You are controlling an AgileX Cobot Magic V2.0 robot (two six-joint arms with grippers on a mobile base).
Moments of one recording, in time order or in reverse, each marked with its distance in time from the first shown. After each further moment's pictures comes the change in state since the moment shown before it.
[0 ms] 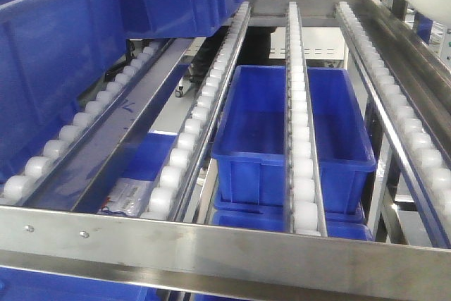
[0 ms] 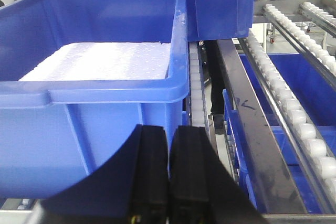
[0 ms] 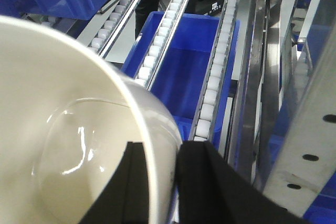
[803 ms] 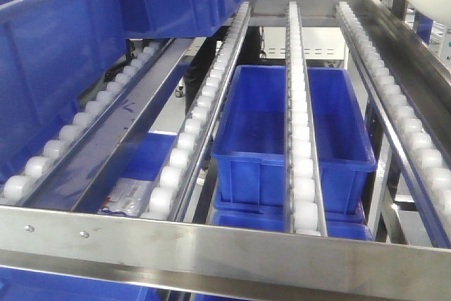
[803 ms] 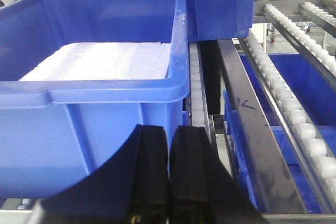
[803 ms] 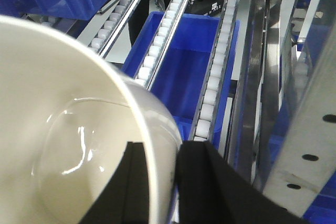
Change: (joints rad) left arm 0.000 0.000 0.000 0.000 0.000 0.000; right arm 0.000 0.000 0.000 0.000 0.000 0.000
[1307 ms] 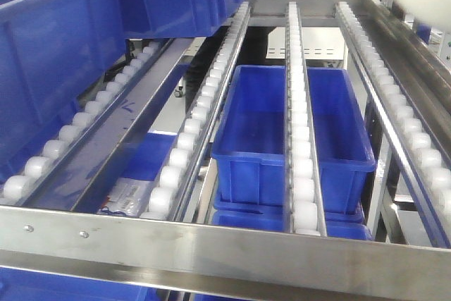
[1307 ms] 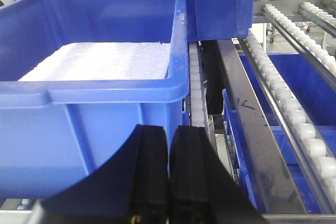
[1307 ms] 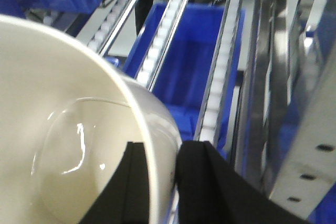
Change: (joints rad) left arm 0.000 0.000 0.000 0.000 0.000 0.000; right arm 0.000 0.043 0.000 0.044 0.004 0.000
